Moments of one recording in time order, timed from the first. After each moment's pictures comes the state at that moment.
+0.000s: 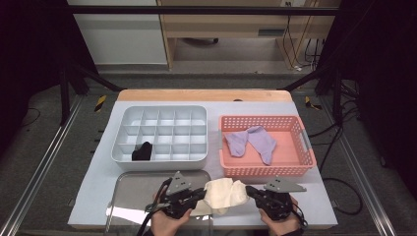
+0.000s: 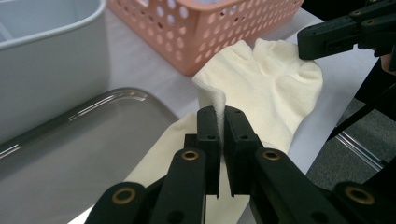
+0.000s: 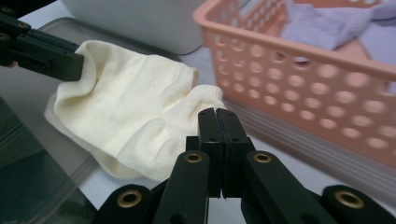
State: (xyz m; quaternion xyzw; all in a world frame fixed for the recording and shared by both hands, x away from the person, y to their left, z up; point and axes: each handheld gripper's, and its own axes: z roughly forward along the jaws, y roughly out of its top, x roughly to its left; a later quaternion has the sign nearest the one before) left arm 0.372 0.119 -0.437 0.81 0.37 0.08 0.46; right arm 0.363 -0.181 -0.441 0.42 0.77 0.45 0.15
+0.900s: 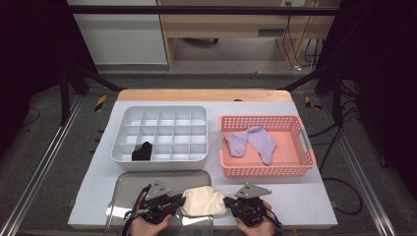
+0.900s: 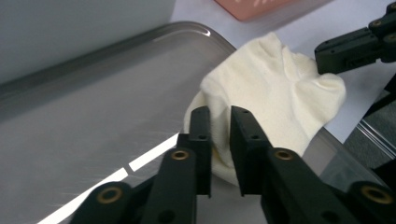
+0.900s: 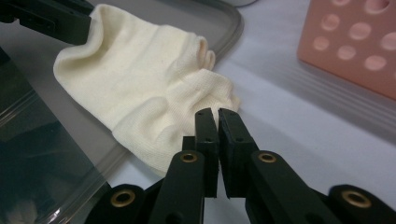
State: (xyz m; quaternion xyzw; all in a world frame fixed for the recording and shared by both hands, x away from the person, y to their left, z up) left arm 0.368 0.166 -0.460 0.80 0.41 0.10 0.43; right arm 0.363 -0.128 -0.472 0.40 0.81 0.41 0.11
